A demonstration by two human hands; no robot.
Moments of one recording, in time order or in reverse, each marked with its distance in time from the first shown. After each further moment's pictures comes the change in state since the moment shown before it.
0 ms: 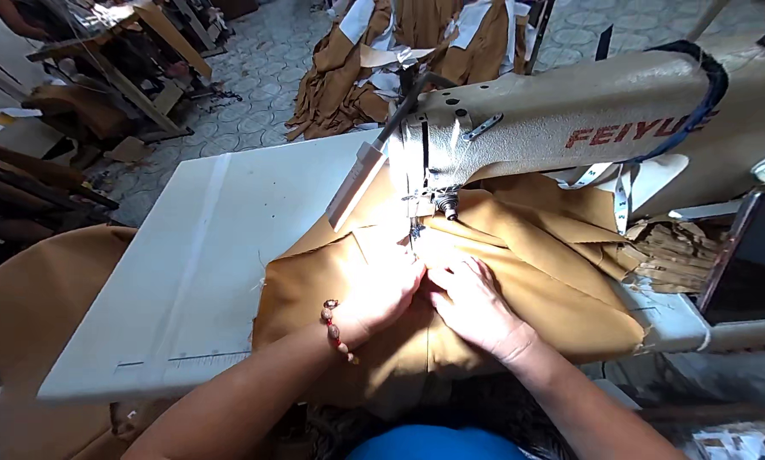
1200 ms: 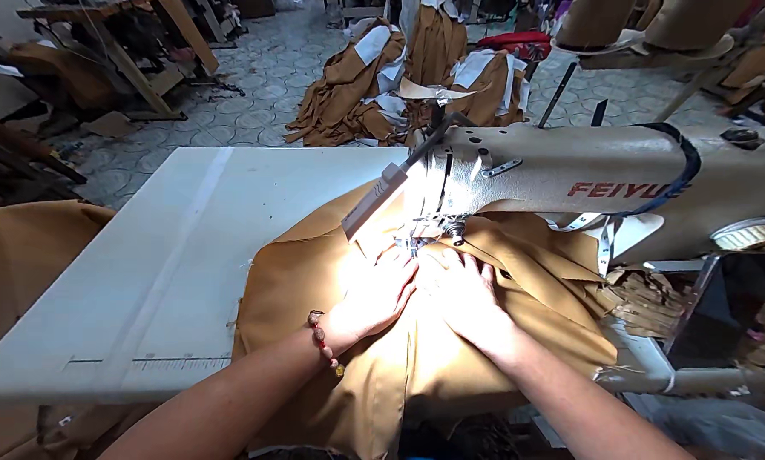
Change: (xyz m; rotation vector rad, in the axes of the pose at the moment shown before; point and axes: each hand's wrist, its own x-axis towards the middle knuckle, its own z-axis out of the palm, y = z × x) left_hand 0.000 -0.018 0.012 -0.119 -0.176 -0.226; right_hand 0.051 -0.015 -0.026 -0.412 -0.409 0.317
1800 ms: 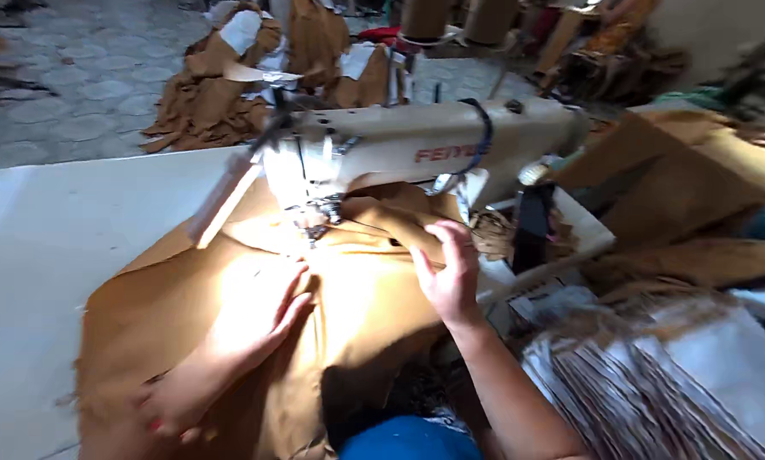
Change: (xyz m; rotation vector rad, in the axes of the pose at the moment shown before) left_hand -0.036 0.004 -0.016 -0.100 0.112 0.061; right_hand -0.075 0.089 0.035 0.319 1.298 -0.070
